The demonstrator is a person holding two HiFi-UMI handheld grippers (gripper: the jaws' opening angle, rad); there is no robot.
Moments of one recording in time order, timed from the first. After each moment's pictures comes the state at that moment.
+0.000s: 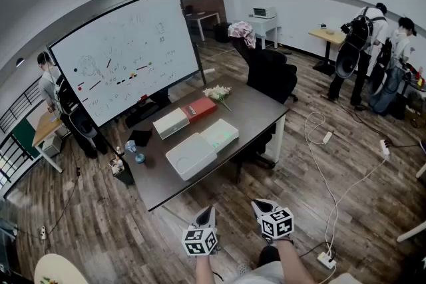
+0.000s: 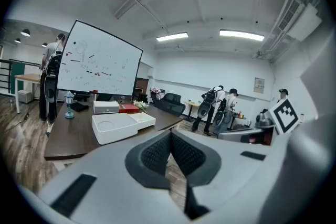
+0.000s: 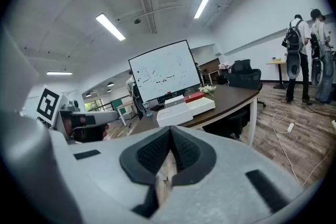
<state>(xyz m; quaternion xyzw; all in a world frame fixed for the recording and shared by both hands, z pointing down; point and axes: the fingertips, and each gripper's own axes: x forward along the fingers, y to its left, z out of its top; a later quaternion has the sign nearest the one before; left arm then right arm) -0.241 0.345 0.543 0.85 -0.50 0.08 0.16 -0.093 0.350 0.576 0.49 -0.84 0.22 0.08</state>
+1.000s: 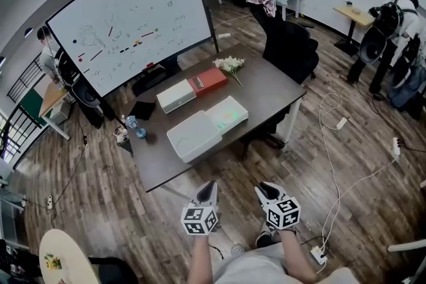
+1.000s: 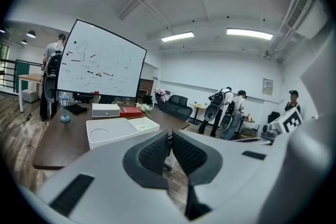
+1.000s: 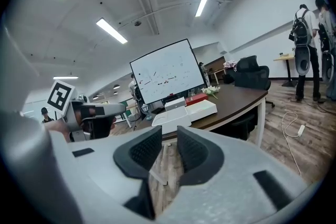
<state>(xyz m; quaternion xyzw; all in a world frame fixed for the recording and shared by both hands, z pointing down) -0.204 0.243 0.539 0.83 -0.53 0.06 0.16 -0.052 0.265 0.588 0.46 -0.86 0.22 0.06</state>
